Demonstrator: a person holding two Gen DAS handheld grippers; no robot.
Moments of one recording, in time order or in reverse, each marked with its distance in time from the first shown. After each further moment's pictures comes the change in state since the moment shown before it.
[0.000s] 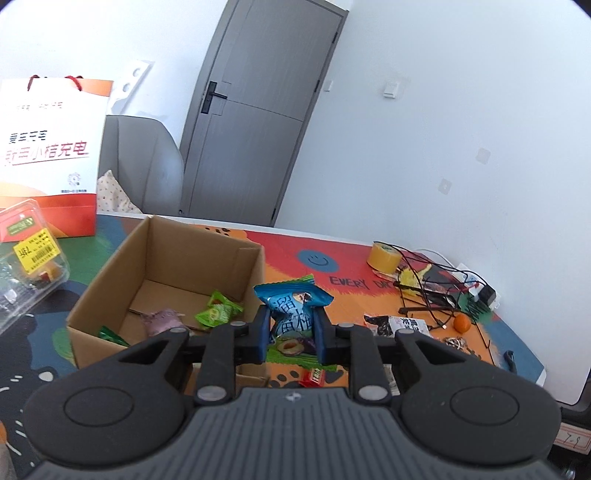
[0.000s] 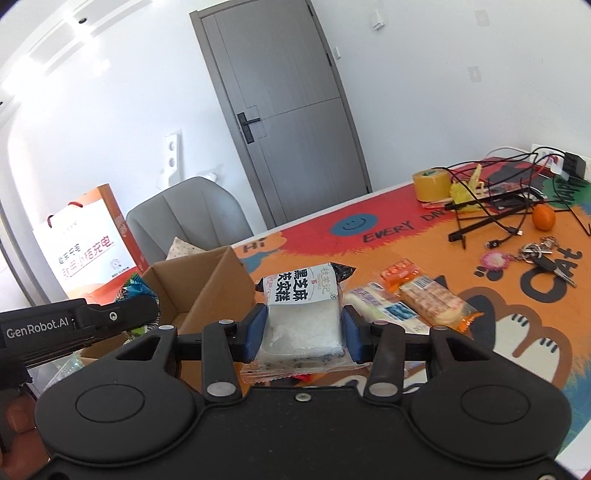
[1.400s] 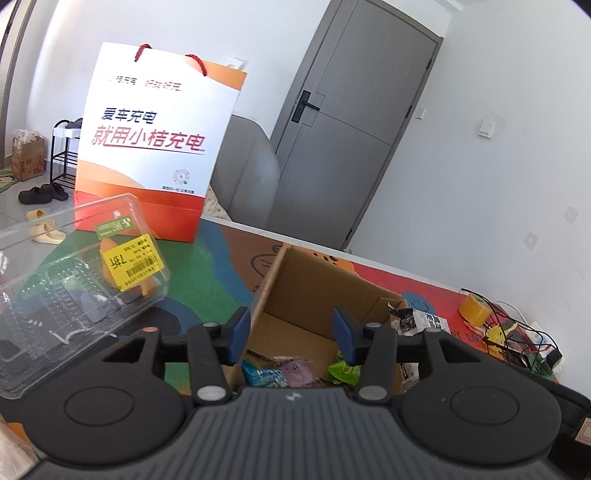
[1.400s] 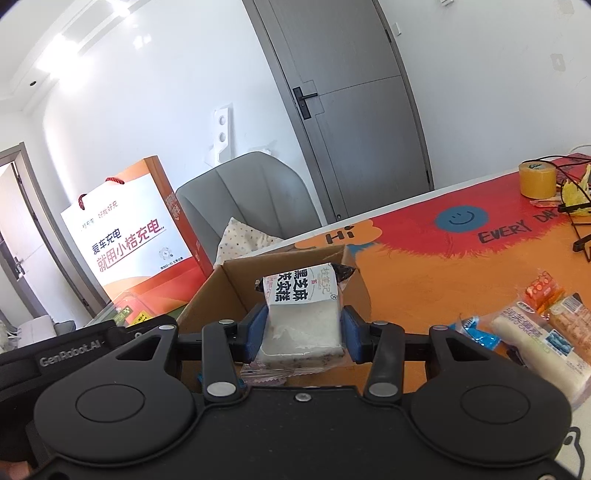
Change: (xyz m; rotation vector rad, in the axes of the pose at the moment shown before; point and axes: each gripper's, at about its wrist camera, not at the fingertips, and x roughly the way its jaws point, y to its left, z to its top) left arm 0.019 0.106 0.031 -0.177 -0.044 0.209; right arm 0.089 0.090 0.017 -0.038 0.077 0.152
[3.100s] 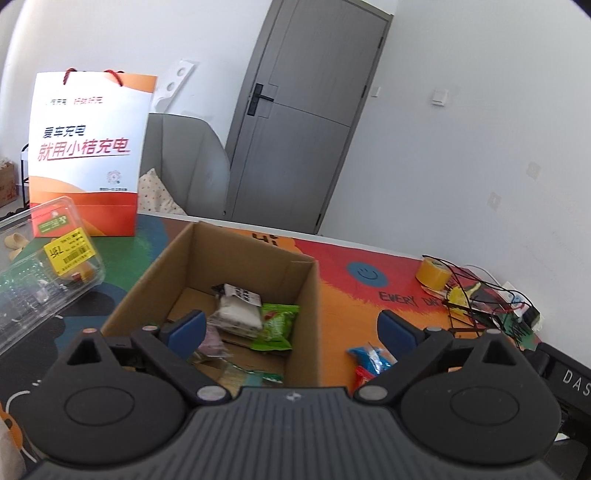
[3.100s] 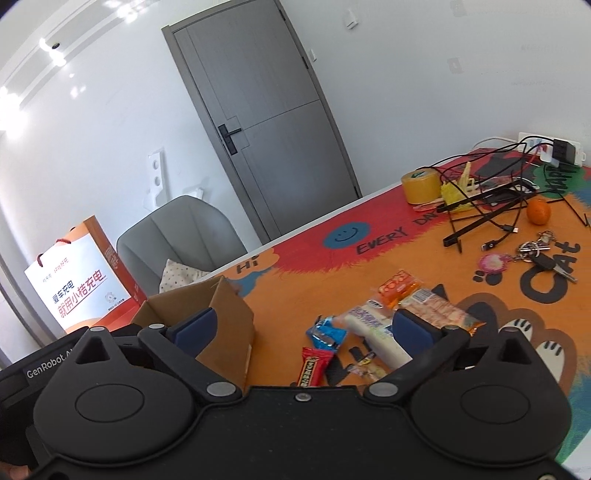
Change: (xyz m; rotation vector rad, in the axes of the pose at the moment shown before) left arm -0.017 -0.089 -0.037 0.131 0.028 -0.069; right arm -0.098 -0.087 -0.007 0.147 -0.099 -0.179
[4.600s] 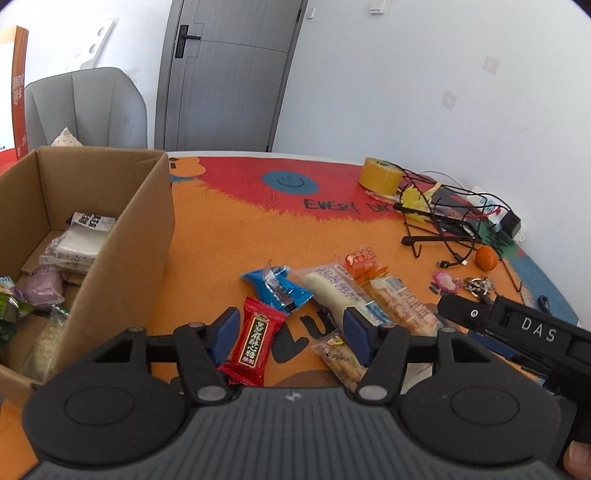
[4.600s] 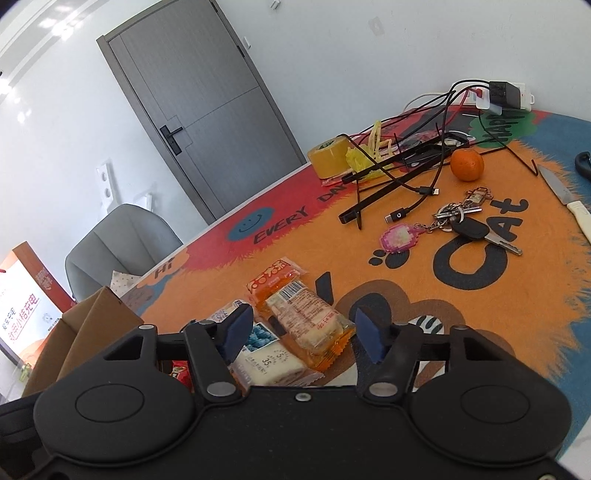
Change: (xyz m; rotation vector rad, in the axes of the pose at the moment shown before) left arm 0.098 -0.090 -0.060 0.154 0.214 -0.094; right arm 0.043 -0.120 -0.007 0.123 0.049 -0.089
